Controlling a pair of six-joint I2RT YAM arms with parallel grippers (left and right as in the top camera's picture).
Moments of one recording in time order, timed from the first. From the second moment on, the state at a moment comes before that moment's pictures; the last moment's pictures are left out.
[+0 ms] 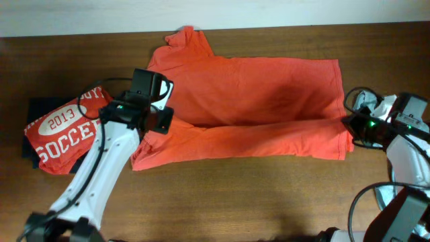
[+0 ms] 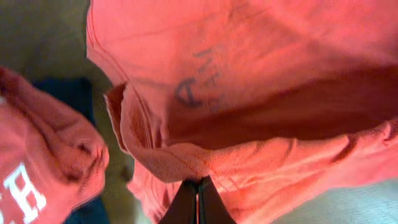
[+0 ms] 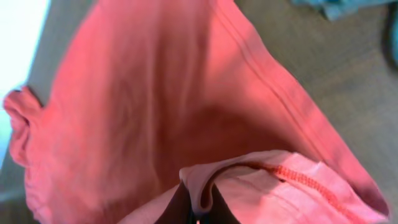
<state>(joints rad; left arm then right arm) -0.26 1.56 1.25 -0.79 -0.12 0.11 -0.51 1.54 0.95 -0.47 -0.49 0.41</state>
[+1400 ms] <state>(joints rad) -0.26 1.95 1.43 -0.89 0.01 0.11 -0.49 1.56 0.95 -0.78 -0.46 0.27</state>
